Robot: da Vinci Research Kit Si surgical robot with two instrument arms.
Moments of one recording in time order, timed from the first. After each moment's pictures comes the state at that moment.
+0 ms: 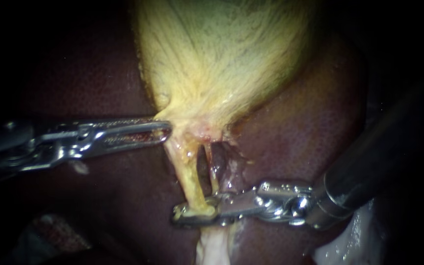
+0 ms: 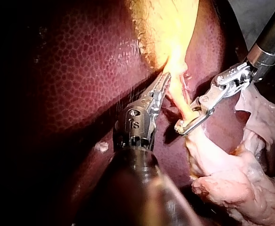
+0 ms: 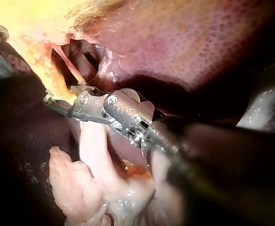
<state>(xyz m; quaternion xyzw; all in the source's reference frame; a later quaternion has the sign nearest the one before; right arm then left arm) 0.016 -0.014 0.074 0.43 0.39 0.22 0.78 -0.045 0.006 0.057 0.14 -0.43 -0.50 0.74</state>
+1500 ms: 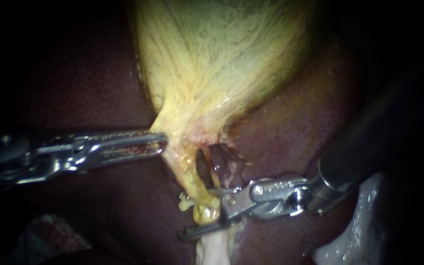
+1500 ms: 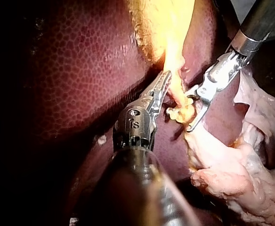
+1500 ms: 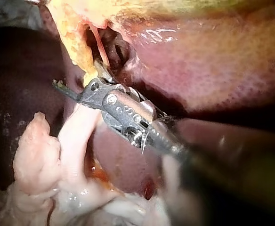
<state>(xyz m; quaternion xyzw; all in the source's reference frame) 0.018 -0.013 0.073 0.27 0.52 0.05 0.81 -0.045 0.004 0.056 0.14 -0.43 -0.50 0.74</state>
